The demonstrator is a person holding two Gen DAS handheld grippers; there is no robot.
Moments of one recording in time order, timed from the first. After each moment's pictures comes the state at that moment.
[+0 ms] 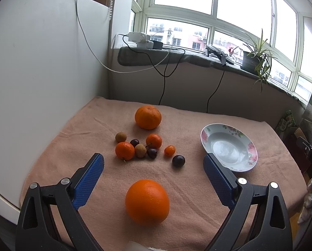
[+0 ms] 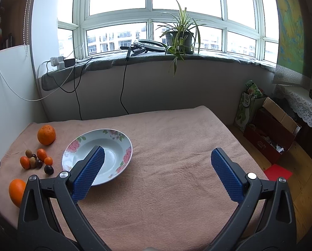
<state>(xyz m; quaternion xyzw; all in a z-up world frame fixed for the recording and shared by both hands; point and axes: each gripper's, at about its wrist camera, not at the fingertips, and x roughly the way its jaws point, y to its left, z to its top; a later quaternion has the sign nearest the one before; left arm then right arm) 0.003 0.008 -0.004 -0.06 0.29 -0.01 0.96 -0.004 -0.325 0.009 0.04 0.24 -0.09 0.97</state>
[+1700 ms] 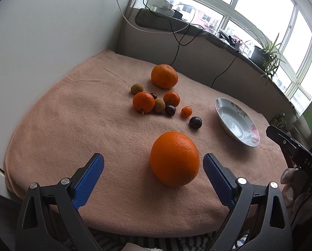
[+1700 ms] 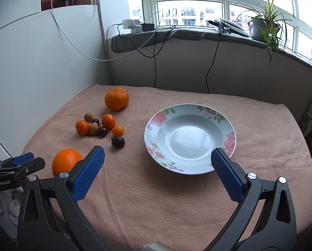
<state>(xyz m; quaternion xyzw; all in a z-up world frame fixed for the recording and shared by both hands) -0.015 0.068 -0.060 -0.16 0.38 -0.04 0.91 0.031 -0.201 -0.025 -0.01 0.33 0.17 0.93</state>
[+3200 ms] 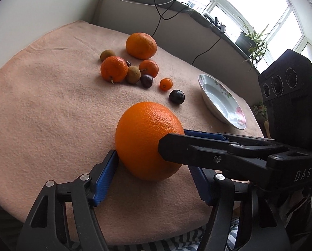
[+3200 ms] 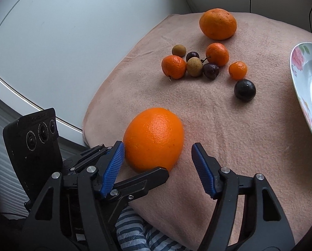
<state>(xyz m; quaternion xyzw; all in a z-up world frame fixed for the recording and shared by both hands) 0.000 0.053 -0.095 -0.19 0.43 -0.14 0.87 0.070 -0.085 -0.087 0.06 0.51 0.41 0.76</state>
